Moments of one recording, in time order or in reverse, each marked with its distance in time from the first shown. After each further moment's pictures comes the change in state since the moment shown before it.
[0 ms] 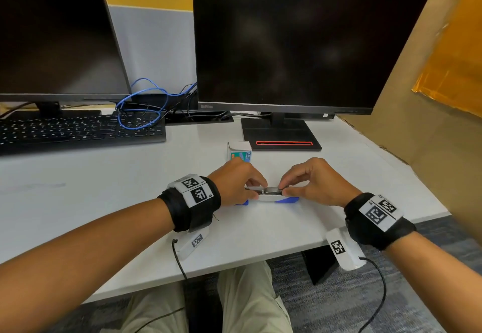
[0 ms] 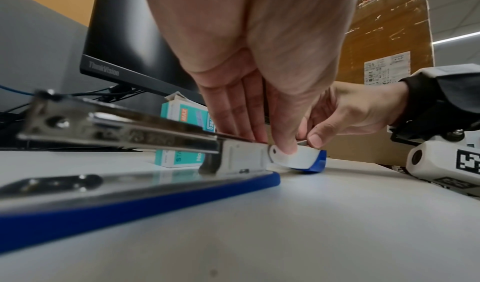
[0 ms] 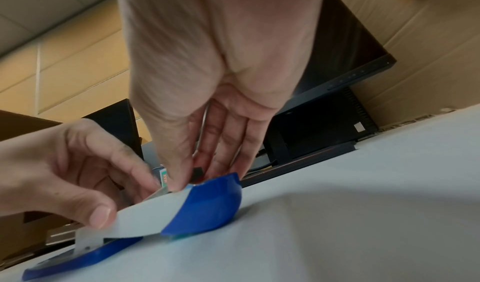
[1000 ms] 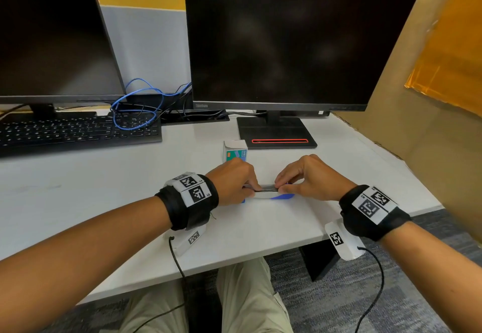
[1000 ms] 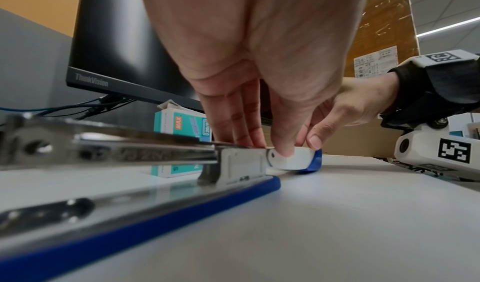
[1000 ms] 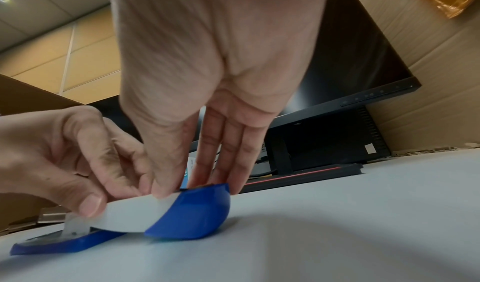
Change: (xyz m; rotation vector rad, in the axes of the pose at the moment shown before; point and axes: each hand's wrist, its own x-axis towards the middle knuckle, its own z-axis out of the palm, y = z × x) left_hand -0.001 0.002 0.001 0.146 -0.031 0.051; right_hand 0.001 0.003 -0.004 -0.141 -0.076 -0.066
